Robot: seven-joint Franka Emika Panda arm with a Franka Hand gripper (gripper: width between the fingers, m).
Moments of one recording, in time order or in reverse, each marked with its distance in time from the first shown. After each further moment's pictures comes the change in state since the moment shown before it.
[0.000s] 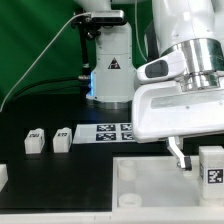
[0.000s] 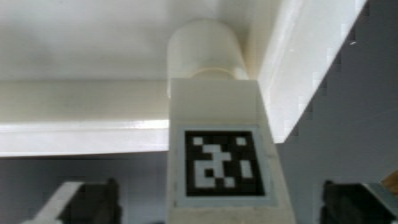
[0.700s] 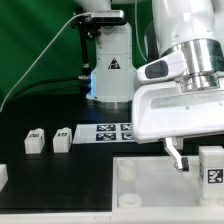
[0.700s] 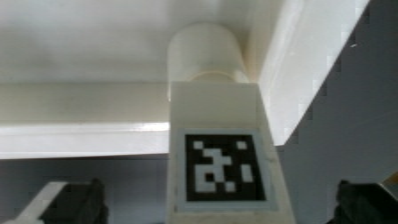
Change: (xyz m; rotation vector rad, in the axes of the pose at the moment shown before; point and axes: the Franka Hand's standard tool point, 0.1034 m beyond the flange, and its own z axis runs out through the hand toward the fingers) arm -0.001 0.000 0.001 0.000 -0.001 0.000
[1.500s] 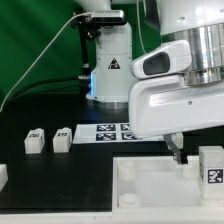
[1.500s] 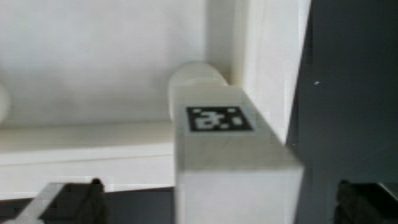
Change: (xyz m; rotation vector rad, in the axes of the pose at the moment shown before) arm 0.016 0.006 -0.010 0.057 -0.499 0.071
